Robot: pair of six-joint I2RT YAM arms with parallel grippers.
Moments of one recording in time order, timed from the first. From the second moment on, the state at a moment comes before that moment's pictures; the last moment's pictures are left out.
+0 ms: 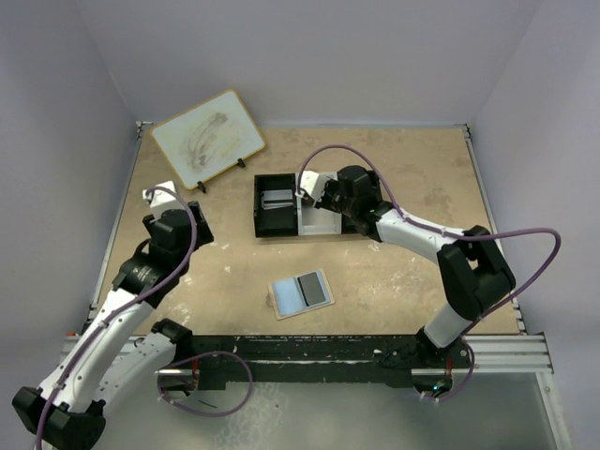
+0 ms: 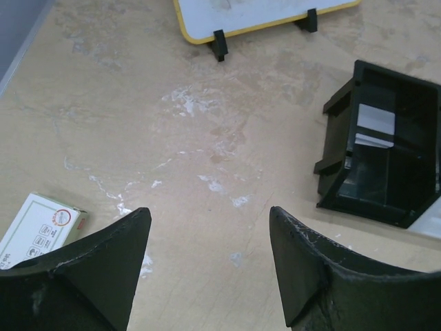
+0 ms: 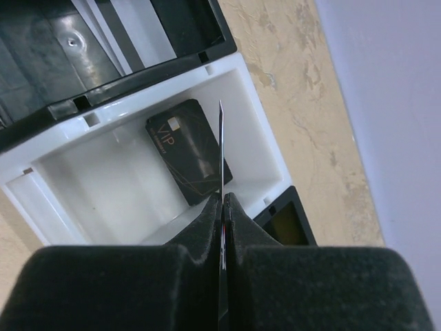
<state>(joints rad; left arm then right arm) -0.43 0.72 0.76 -0.59 -0.57 -0.49 0.58 1.63 1.00 0.15 -0.07 -0.76</state>
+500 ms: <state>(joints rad) -0.43 0.73 0.76 -0.61 -0.59 -0.47 0.58 1.76 1.07 0.17 -0.03 -0.88</state>
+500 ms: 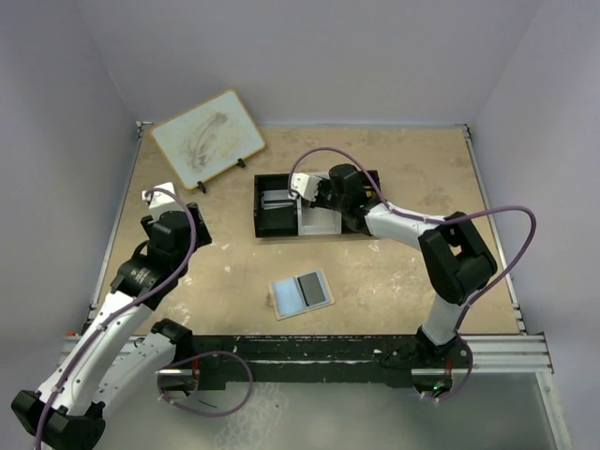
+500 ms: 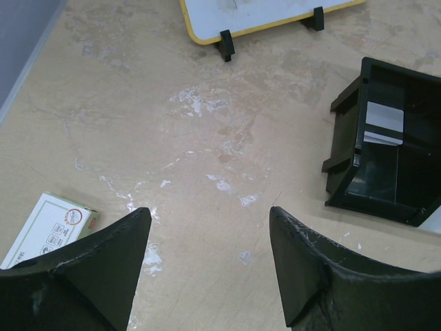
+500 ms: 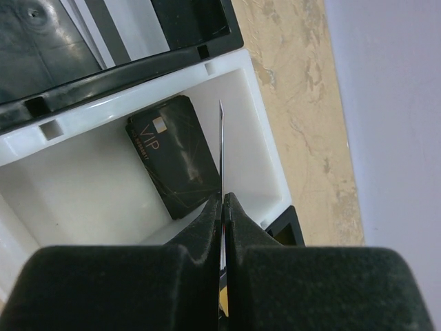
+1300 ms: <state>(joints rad) -0.43 0.77 0.76 -0.61 -0.58 -0.47 0.58 1.93 1.16 0.18 0.04 -0.93</state>
